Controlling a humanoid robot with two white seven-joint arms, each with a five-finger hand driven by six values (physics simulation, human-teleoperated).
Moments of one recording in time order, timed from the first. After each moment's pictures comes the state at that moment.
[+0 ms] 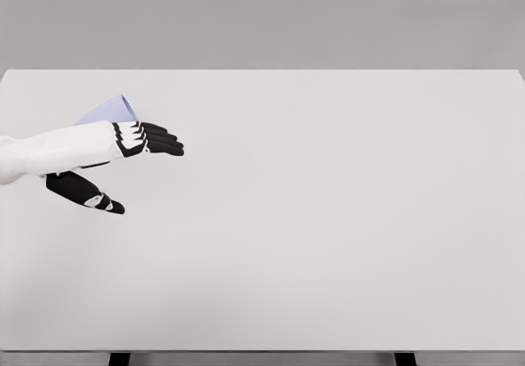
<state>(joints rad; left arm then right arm) -0.41 1.02 -0.45 -1.76 0.21 -0.61 -0.61 -0.08 0.00 -0.57 0.33 -0.80 -0.19 0.61</state>
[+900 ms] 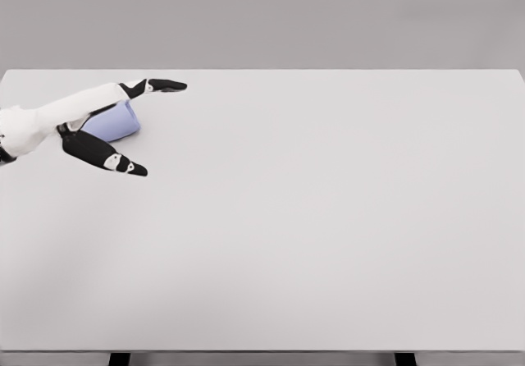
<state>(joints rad) -0.56 1.02 -0.64 -1.76 0.47 -0.32 -0.43 -0.08 0.00 -0.52 0.33 -0.80 -0.19 0.61</state>
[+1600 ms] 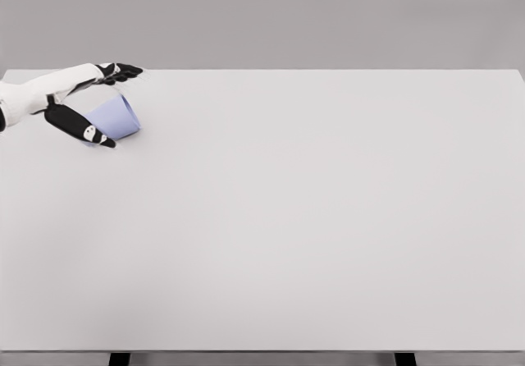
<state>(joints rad) -0.78 1.06 -0.81 -1.70 0.38 0.19 -0.37 -0.08 0.00 -0.52 0.33 -0.80 -0.19 0.61</state>
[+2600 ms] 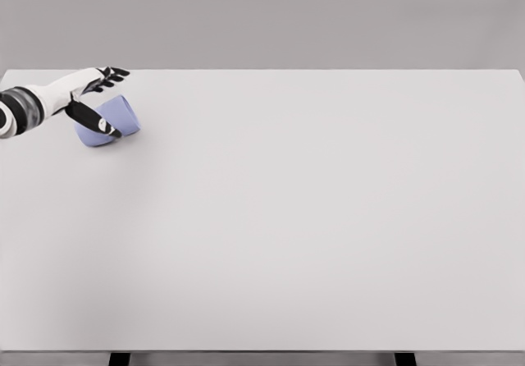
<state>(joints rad) -0.79 0.81 -0.80 -1.42 0.21 0.40 -0.33 -0.08 0.00 -0.52 0.33 -0.80 -0.19 0.61</state>
